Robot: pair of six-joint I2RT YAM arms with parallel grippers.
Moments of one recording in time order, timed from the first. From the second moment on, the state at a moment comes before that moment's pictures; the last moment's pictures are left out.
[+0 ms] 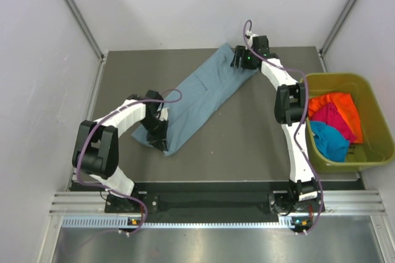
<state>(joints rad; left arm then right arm) -0.27 1.62 1.03 -0.99 0.33 -0.24 0.19 2.59 2.30 -0.38 -0.29 0.23</state>
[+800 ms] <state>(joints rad) -0.33 1.63 1.10 -0.99 0.35 -0.24 0.10 2.15 1.87 -0.38 -0.35 0.33</state>
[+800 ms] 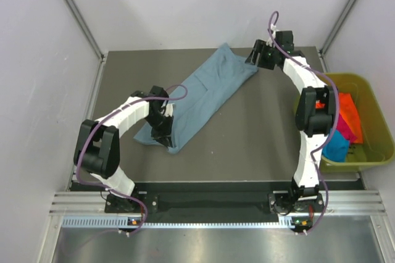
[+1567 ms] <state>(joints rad) -0.37 1.61 1.07 -0.99 0.35 -0.24 0.11 2.41 1.96 -0.37 -0.37 0.37</state>
